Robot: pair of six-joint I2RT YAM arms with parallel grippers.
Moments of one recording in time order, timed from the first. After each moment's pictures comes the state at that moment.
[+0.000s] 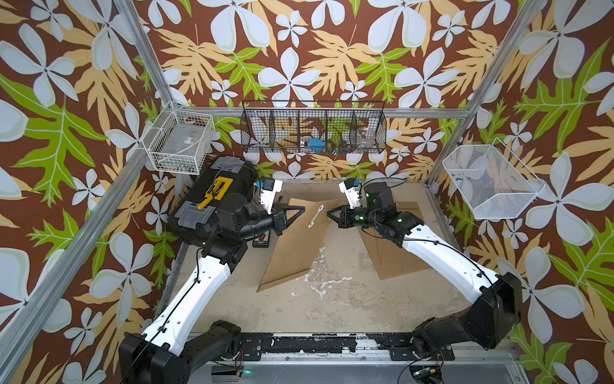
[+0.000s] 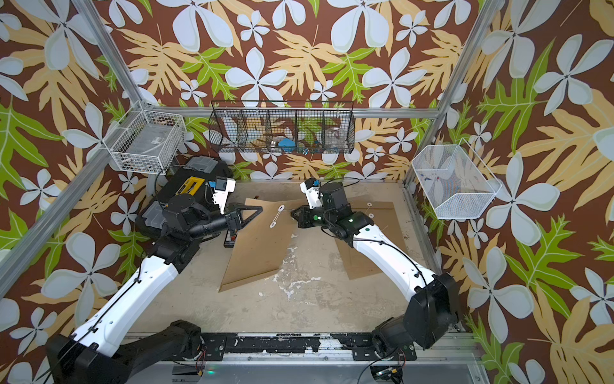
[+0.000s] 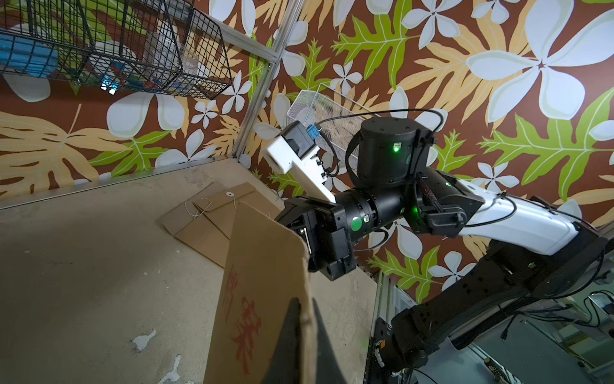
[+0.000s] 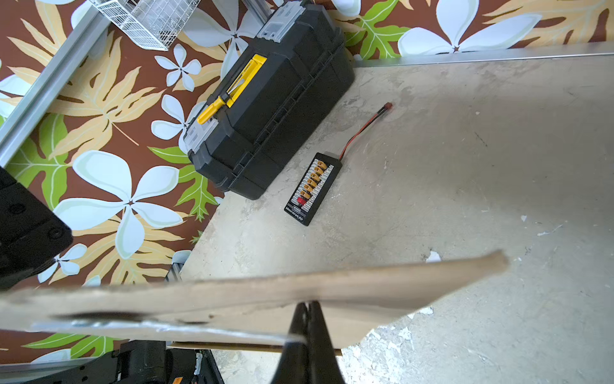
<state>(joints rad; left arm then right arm) -0.32 1.10 1.02 0.02 0.80 -0.44 0.53 1.48 1.31 -0.36 -0.43 0.41</state>
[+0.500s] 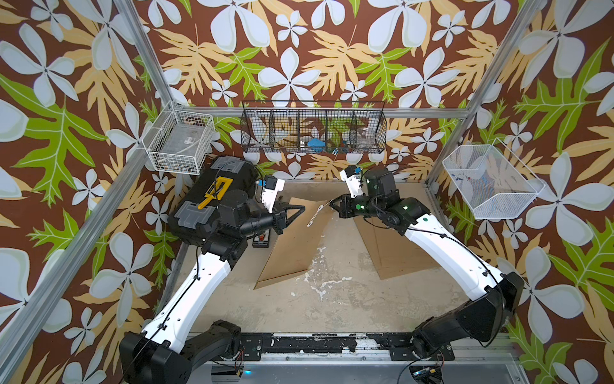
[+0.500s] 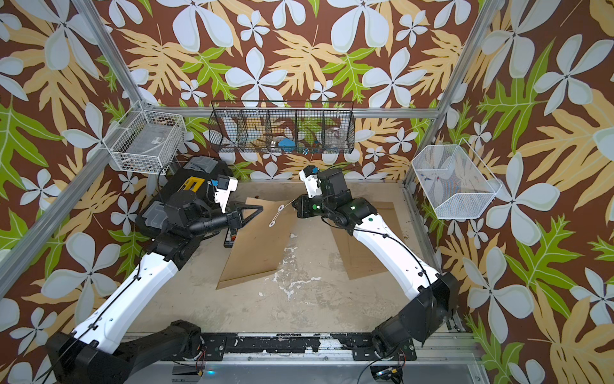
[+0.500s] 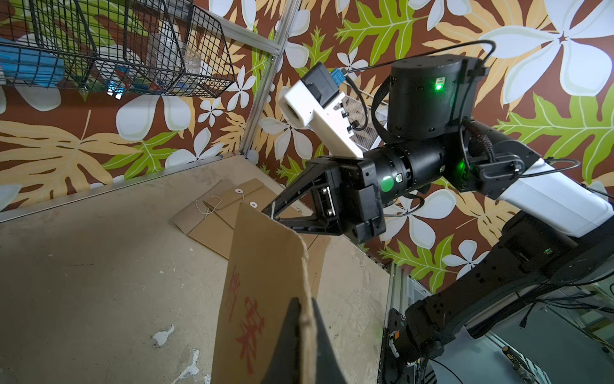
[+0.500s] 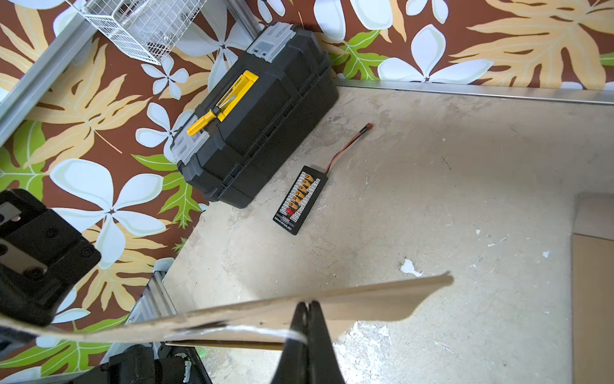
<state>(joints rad) -0.32 1.13 1.04 -0.02 0.79 -0.37 0.56 1.53 1.56 -0.58 -0.32 0.35</state>
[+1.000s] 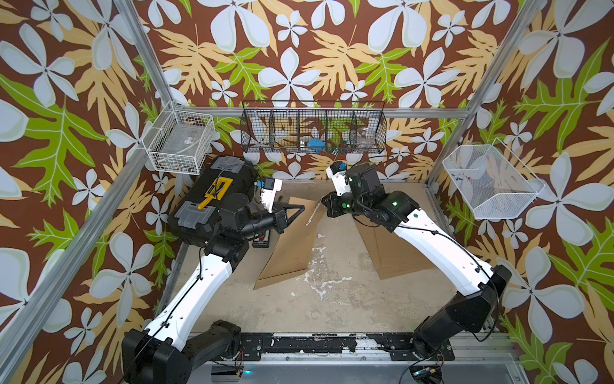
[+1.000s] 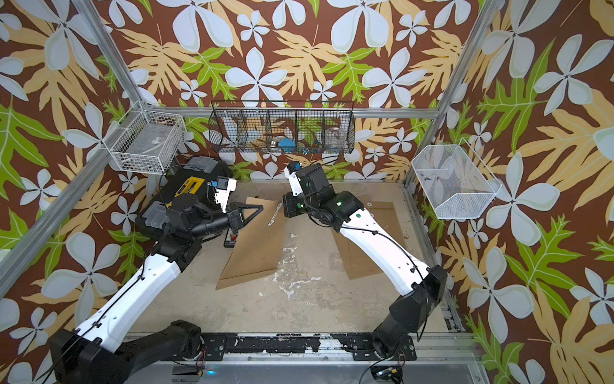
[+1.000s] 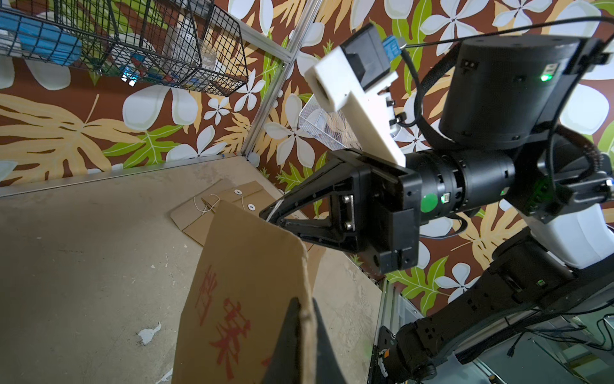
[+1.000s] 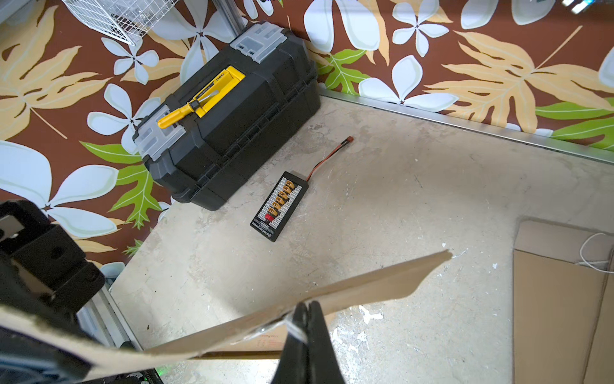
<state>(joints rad) -0.32 1.13 0.99 0.06 0.75 -0.49 0.70 1.62 1.76 -0.74 -0.09 0.30</state>
